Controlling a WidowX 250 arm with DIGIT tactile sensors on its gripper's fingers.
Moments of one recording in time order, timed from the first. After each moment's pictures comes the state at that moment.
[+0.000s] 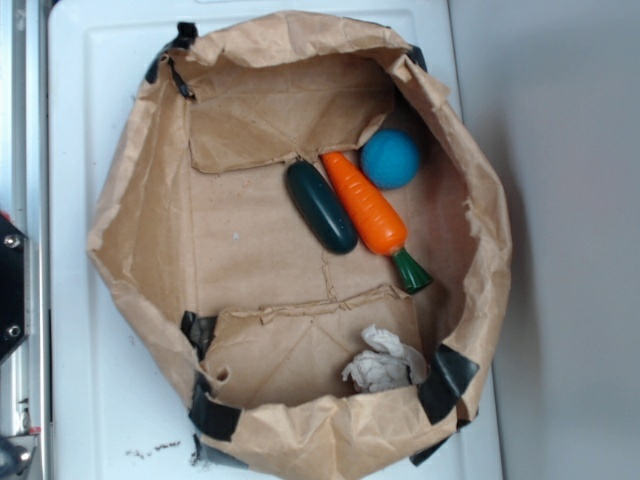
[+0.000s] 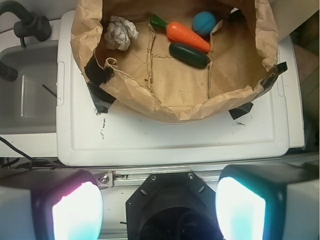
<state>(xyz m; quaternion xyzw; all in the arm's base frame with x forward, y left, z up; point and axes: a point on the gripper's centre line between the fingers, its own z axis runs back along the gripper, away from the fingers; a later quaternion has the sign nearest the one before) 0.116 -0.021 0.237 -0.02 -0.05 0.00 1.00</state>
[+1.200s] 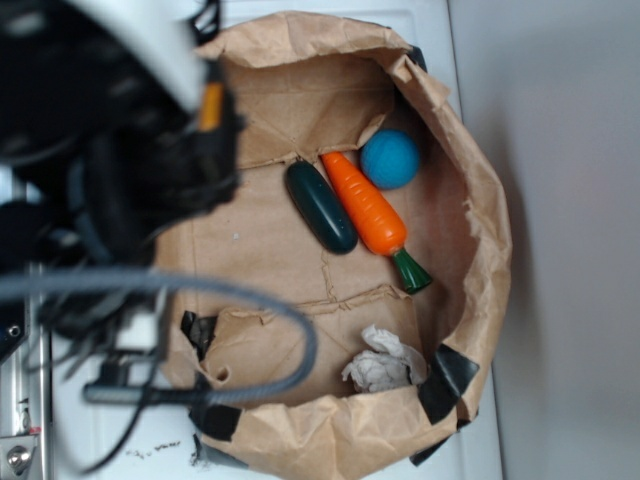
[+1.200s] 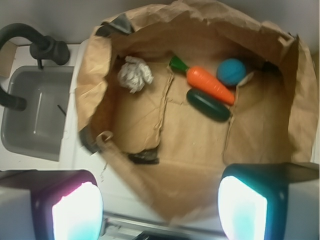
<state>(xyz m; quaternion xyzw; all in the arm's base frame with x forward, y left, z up) 0.204 -0.001 0.213 -0.07 -0.06 -0.08 0.99</state>
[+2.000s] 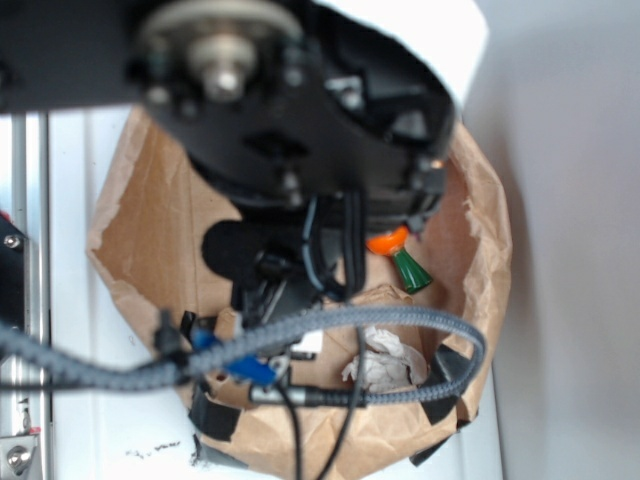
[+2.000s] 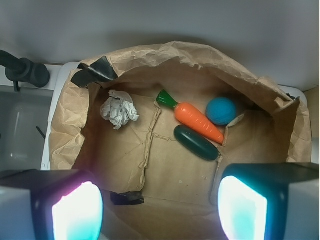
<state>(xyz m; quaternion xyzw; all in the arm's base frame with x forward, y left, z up) 0.253 -0.011 0.210 -0.04 -0.07 -0.09 0.99</state>
